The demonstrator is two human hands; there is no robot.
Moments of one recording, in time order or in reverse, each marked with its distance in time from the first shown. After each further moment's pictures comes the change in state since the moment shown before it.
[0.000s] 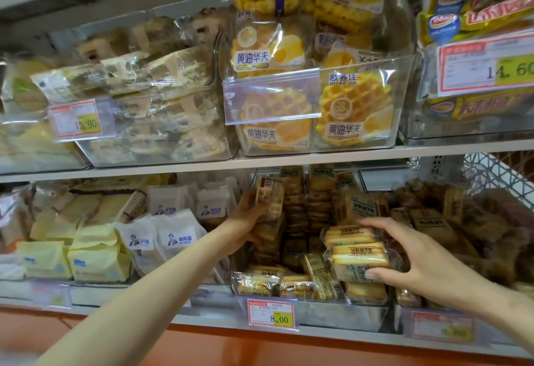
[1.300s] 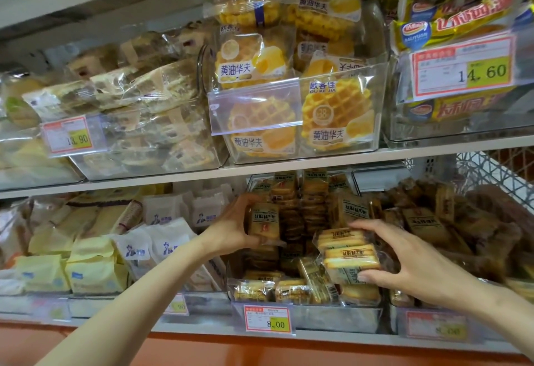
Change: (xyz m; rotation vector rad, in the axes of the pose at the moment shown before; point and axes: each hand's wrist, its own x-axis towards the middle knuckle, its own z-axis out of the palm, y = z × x) left_hand -0.003 0.002 -0.023 0.871 -0.068 0.397; right_hand -0.001 -0.004 -0.001 -0.019 0.002 -0.023
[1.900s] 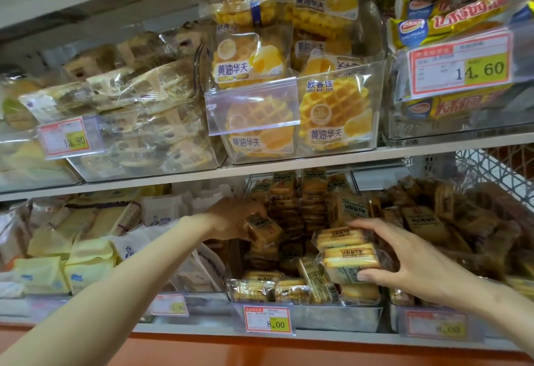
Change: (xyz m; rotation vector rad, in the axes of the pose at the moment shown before) left_hand 0.025 0.008 -0.022 0.607 -0.338 0.056; right_hand 0.001 0.002 0.000 0.000 -0.013 0.005
